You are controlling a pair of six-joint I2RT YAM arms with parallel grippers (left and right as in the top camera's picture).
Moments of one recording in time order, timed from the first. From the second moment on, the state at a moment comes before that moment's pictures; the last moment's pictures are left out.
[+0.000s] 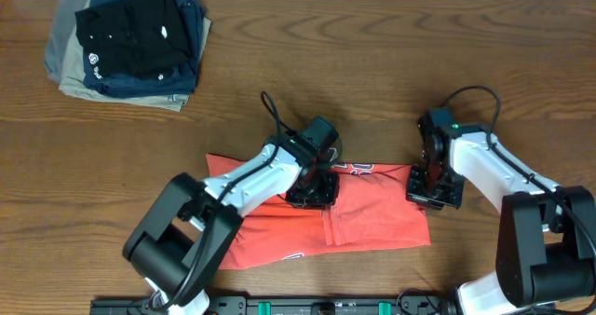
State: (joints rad) left arm -0.69 1.84 1.05 -0.66 0.45 -0.54; right arm 0.14 1.70 0.89 -0.94 -0.05 0.45
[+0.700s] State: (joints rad) left arm -0.60 1.83 1.07 -0.95 0.13 -0.72; right arm -0.03 1.70 0.85 -1.03 0.02 0.46
